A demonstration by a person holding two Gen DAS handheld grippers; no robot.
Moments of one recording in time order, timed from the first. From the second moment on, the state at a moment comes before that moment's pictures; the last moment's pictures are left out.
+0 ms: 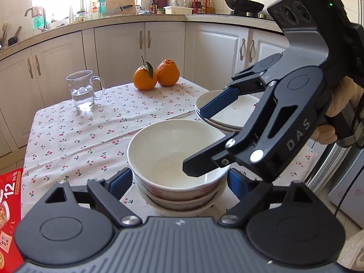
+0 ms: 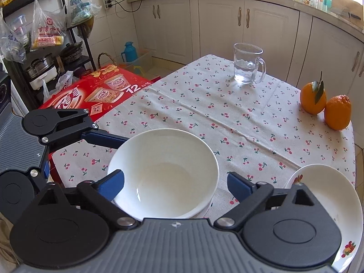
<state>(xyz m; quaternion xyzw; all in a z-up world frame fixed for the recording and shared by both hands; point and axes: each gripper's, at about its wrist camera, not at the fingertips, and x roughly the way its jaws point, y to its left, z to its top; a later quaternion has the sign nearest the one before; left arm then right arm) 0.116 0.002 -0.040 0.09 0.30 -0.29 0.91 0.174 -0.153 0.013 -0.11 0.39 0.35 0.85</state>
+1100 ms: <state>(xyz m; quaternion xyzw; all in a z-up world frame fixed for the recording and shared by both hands) 0.141 0.017 -0.080 0.18 0.34 -0.35 0.85 0.138 -0.164 -0.039 -0.23 0.37 0.37 0.82</state>
